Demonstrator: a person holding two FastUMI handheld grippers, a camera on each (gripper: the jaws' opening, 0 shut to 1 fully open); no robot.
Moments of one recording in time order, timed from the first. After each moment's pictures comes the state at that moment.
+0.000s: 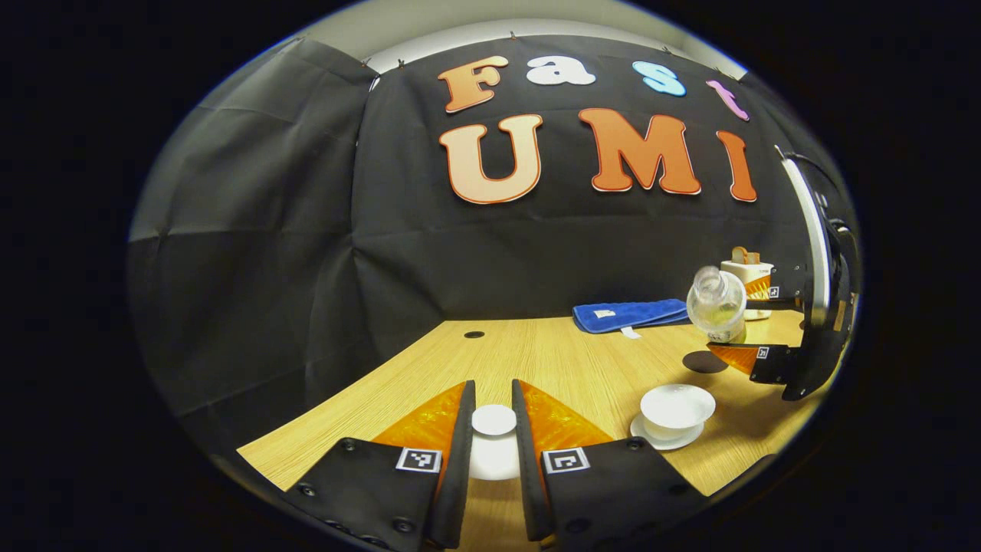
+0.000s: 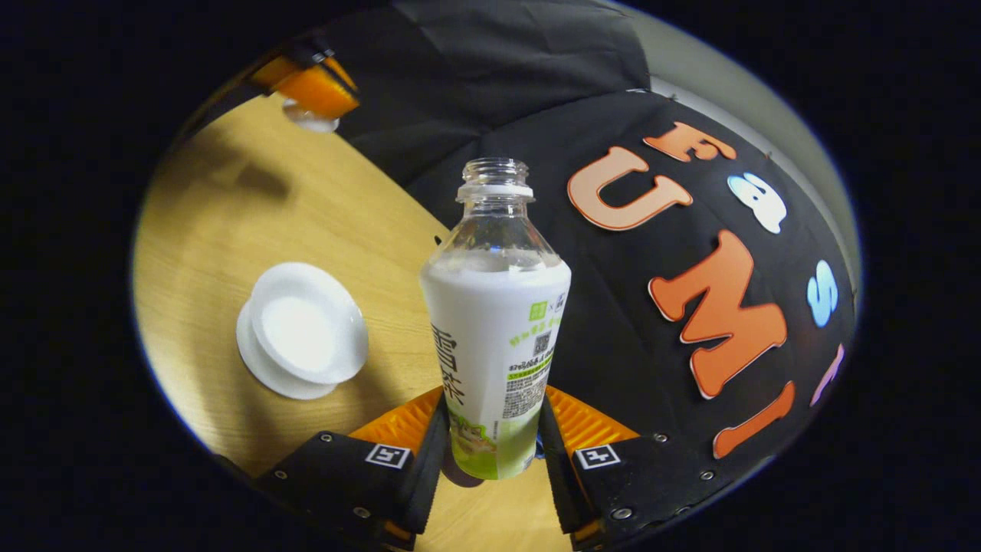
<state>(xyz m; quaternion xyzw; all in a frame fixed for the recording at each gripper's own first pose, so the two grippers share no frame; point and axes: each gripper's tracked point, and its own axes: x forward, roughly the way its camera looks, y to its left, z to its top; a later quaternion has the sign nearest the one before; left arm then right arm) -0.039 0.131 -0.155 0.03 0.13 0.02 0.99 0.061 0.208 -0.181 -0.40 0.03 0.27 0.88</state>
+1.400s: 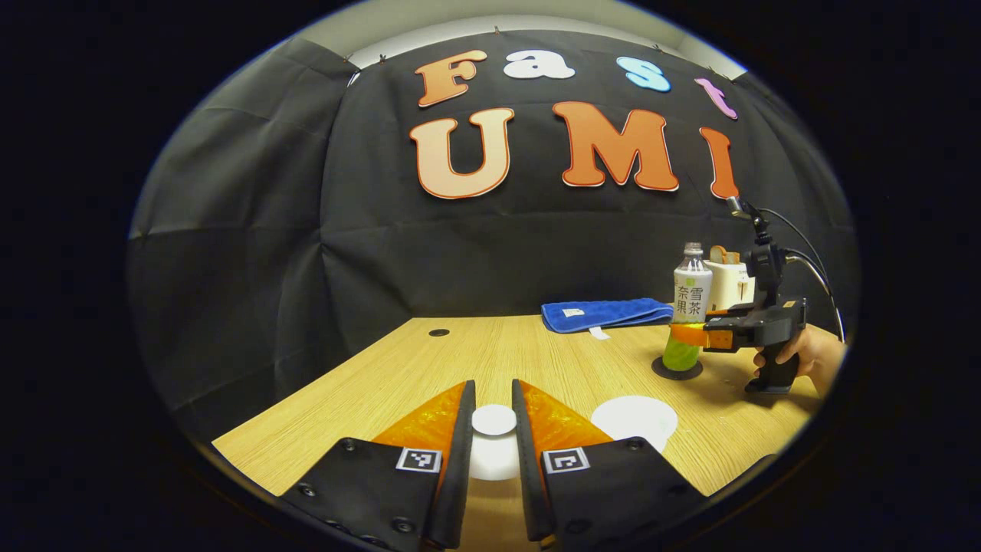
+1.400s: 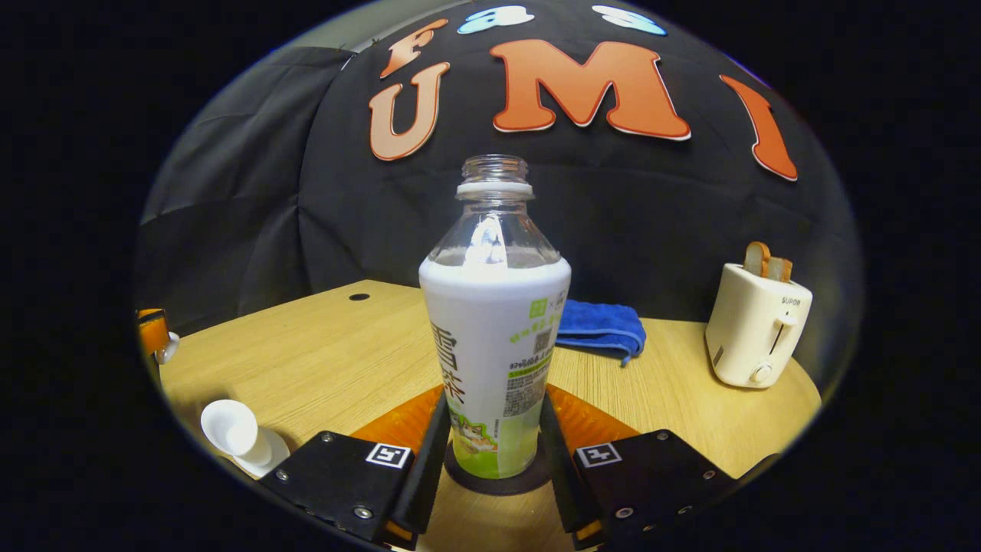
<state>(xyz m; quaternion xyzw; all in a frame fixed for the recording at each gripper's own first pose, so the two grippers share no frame) -0.024 0.075 -0.164 0.02 0.14 -0.01 0.99 0.110 0.198 -0.260 0.01 0.21 0.20 0.96</state>
